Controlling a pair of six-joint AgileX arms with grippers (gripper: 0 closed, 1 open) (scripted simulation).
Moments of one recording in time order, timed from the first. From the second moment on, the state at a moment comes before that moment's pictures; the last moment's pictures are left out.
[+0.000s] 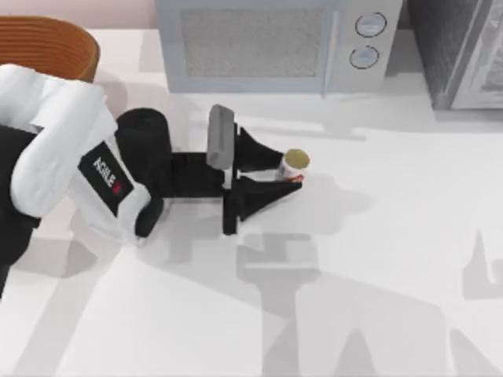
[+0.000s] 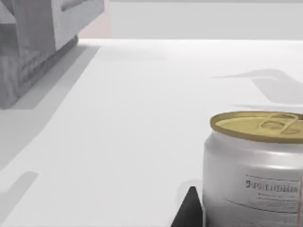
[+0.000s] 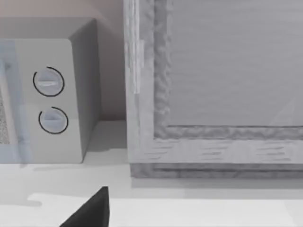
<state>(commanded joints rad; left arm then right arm) -0.37 2.56 1.22 1.31 1.25 0.03 0.00 0.00 0.00 0.00 0.00 0.00</state>
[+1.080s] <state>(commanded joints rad) -0.37 2.56 1.22 1.31 1.25 0.03 0.00 0.00 0.00 0.00 0.00 0.00</state>
